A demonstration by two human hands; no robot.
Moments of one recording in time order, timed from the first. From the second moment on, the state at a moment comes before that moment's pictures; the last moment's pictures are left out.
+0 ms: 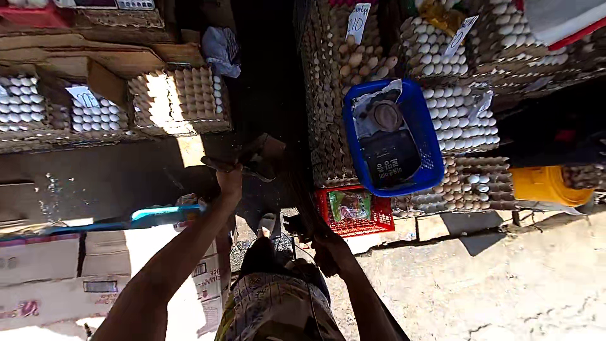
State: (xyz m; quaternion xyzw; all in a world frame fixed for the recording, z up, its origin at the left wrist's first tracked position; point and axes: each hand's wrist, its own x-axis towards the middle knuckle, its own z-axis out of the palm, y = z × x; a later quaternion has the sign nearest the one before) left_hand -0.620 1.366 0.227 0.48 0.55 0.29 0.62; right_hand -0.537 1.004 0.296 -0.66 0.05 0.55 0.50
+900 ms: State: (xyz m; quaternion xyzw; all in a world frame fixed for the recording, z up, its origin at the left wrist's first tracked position) left_hand -0.203 1.775 0.345 0.40 0.61 0.41 0.55; right_hand -0.027 1.463 0.458 -0.61 -0.05 0.54 0.58
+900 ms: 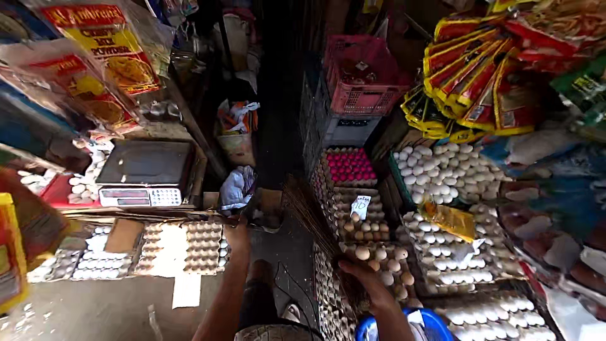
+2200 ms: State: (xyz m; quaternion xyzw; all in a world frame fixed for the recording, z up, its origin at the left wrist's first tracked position) left_hand 0.538 2.724 0.458 0.41 0.52 0.44 0.60; right_hand 0.755 2.485 0.544 -0.57 -0.09 0.57 0.59
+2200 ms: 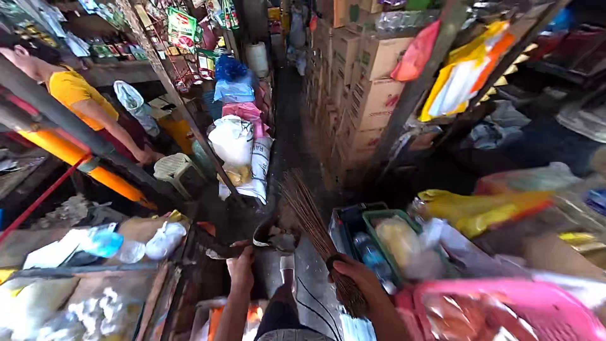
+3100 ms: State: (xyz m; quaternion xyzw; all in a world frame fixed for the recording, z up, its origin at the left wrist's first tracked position) left_hand 1.168 3.467 0.470 0.32 0.56 0.45 0.61; right_hand 1.435 3.183 0.520 -0.67 -0.08 0.51 0.53
